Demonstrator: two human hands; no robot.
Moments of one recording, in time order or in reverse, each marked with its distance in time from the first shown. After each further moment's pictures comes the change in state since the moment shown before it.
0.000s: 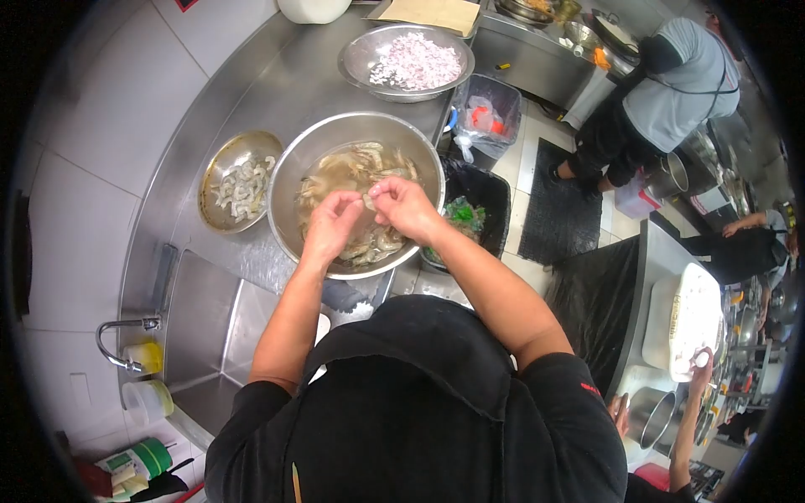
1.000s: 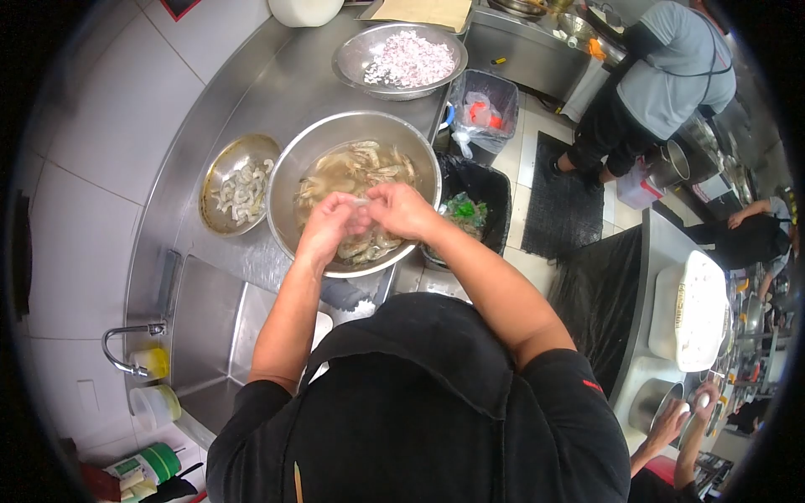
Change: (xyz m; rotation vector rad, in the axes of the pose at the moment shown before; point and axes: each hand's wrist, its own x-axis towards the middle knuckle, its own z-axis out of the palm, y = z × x) left_hand 0.004 -0.003 -0.003 -0.369 -0.118 -0.268; right_hand -0.010 -0.010 0.004 -0.283 -0.017 0.023
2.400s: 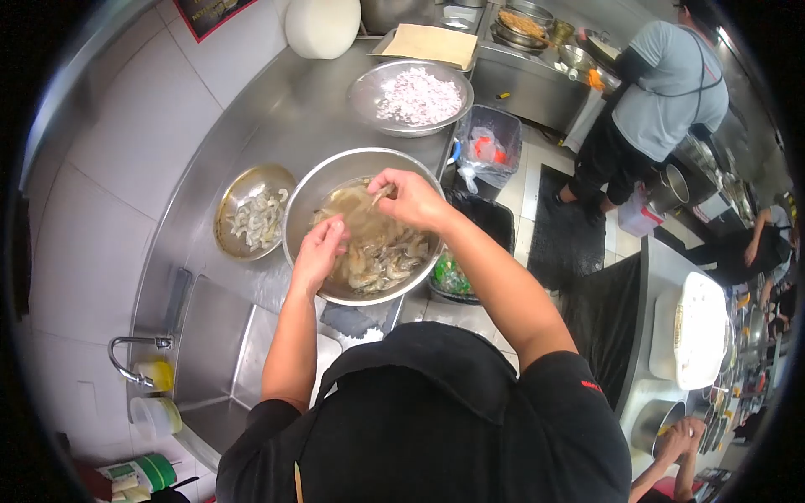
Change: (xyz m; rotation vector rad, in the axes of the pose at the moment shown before) left_hand -0.009 0.018 -0.032 0.223 0.153 0.219; right_hand 0.042 -0.044 -0.038 -0.103 -0.092 -0.241
